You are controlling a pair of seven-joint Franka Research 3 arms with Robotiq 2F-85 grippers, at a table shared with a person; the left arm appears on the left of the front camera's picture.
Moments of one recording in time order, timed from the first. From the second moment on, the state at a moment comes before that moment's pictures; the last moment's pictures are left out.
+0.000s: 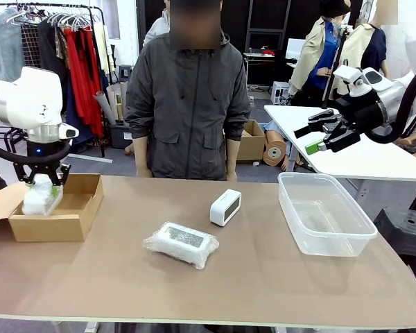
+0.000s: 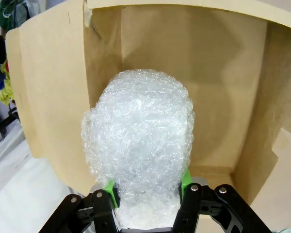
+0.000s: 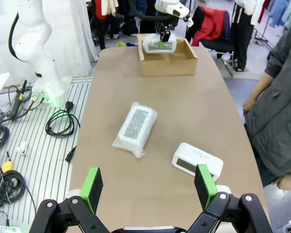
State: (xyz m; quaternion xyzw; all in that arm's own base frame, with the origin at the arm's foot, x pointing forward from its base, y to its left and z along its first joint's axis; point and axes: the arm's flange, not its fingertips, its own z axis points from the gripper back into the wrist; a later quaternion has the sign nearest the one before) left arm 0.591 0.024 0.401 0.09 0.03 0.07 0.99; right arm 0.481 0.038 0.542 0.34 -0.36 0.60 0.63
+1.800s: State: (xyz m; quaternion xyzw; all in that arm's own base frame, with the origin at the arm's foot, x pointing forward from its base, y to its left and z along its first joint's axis) left arm 0.604 0.017 0.372 0.12 0.03 0.04 0.99; right arm 0.481 0.038 0.542 0.34 -0.36 0.60 0.63
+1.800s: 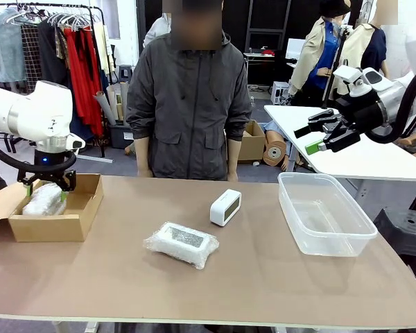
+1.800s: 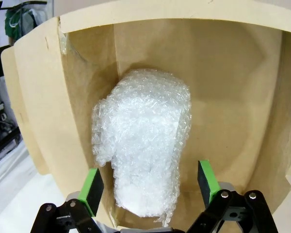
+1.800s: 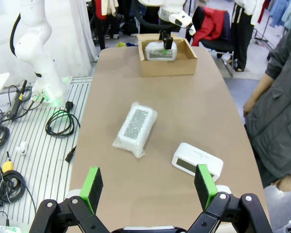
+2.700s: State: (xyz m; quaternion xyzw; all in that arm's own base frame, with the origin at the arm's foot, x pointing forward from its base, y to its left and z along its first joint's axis) left arm 0.586 0.012 0.422 0.09 0.00 0.02 1.00; right arm 0.481 0.038 0.542 0.34 -0.36 0.60 0.63
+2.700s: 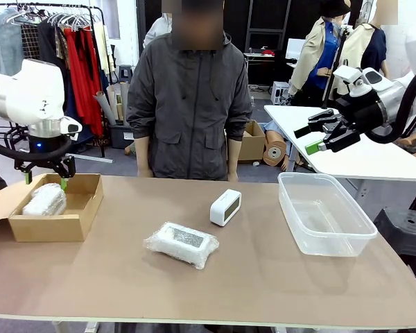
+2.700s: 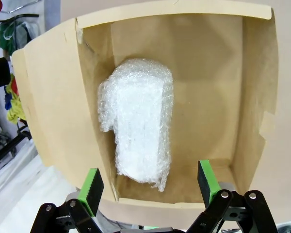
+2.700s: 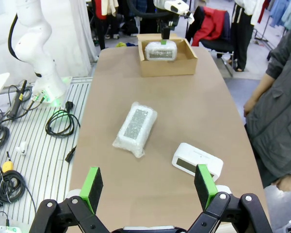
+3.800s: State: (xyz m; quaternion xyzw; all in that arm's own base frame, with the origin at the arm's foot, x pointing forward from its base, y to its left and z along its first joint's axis) left arm 0.587 0.008 0.424 0.08 0.00 -0.01 1.00; right arm 0.481 0.038 0.542 0.34 -0.36 0.60 0.63
